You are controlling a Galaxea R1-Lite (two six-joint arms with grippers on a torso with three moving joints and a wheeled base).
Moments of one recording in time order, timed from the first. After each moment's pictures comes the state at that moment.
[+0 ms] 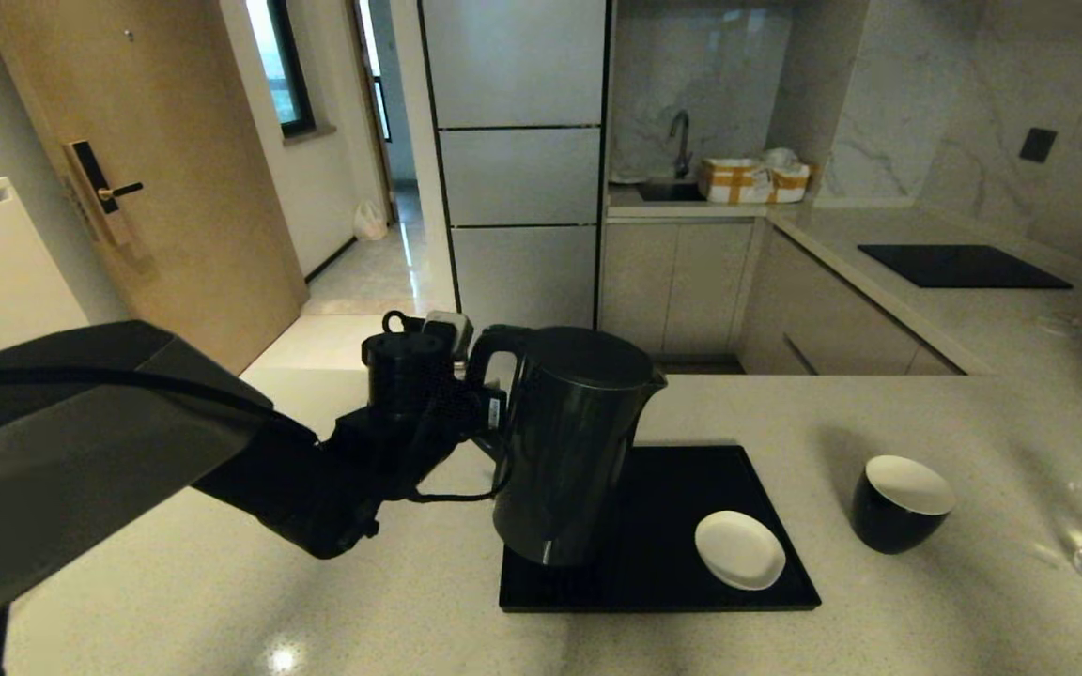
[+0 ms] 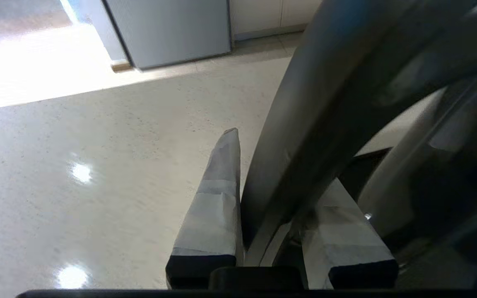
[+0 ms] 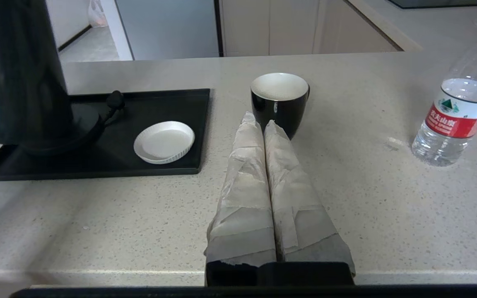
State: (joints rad) left arm -0.51 2.10 -0.99 -0.88 0.20 -0.06; right arm -0.01 0.00 0.00 0.00 -0.01 -0.01
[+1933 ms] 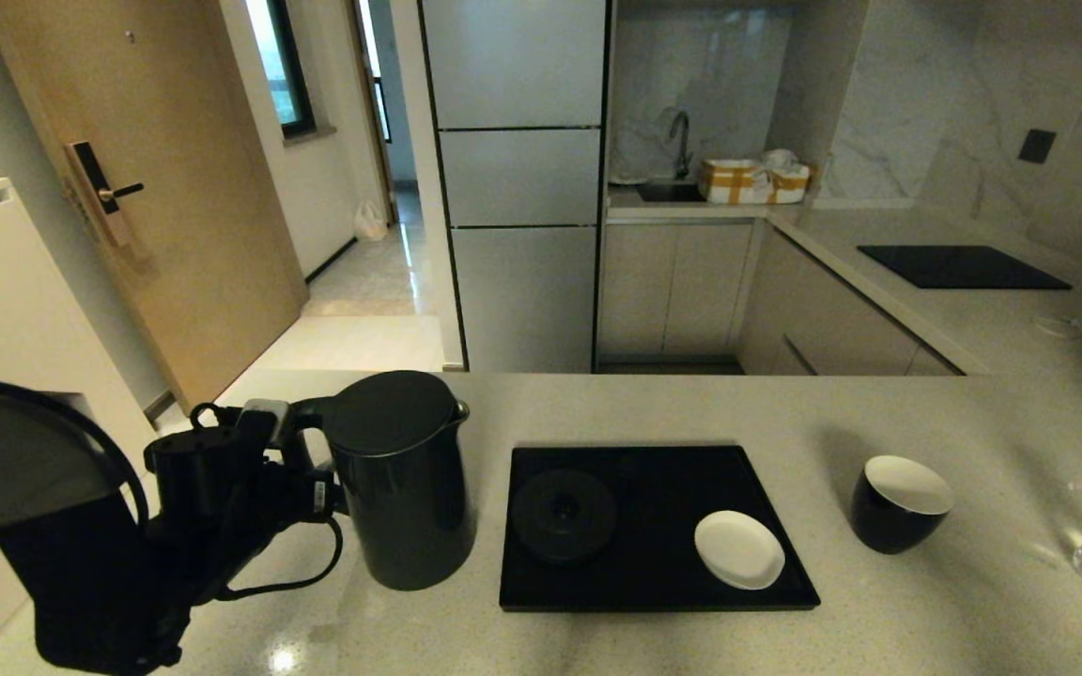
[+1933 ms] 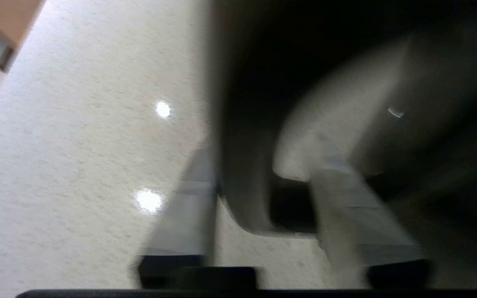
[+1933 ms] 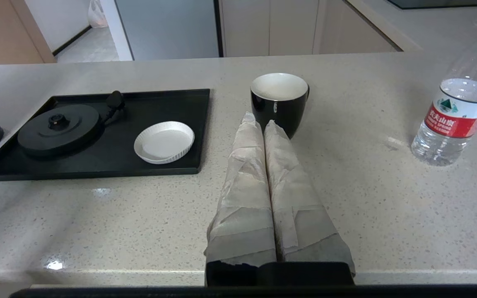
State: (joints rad) left arm -0.10 2.11 -0.42 -1.35 0.09 0.10; right arm -0.01 0.00 0.00 0.00 -0.01 -0.01
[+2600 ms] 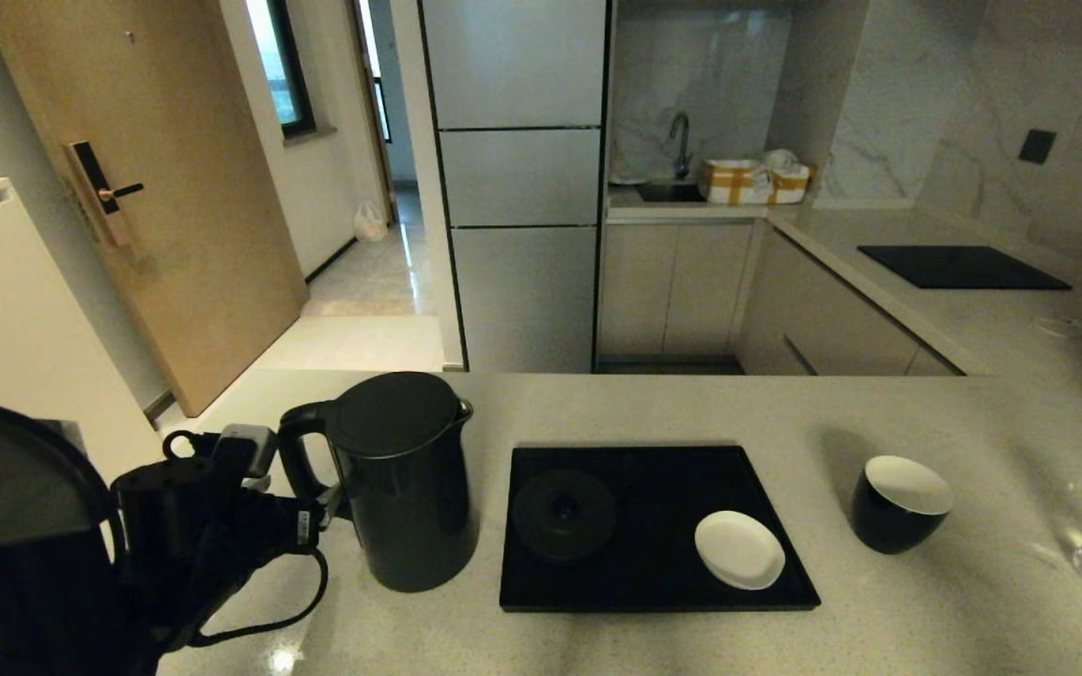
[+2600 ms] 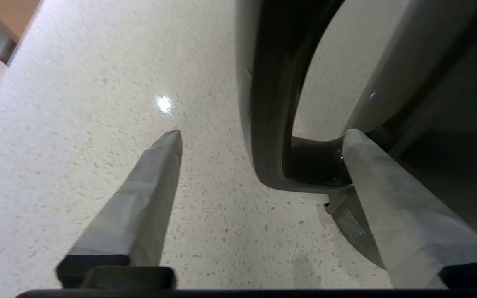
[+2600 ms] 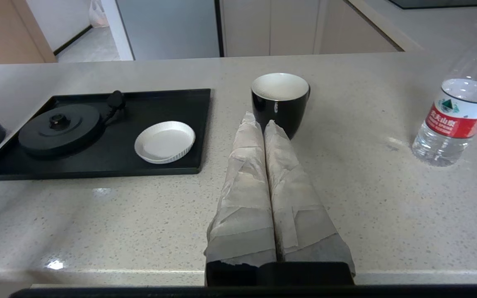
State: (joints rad) left arm -0.10 2.08 -0.25 -1.49 0.09 0.10; right arm -0.01 0.00 0.00 0.00 -0.01 -0.01
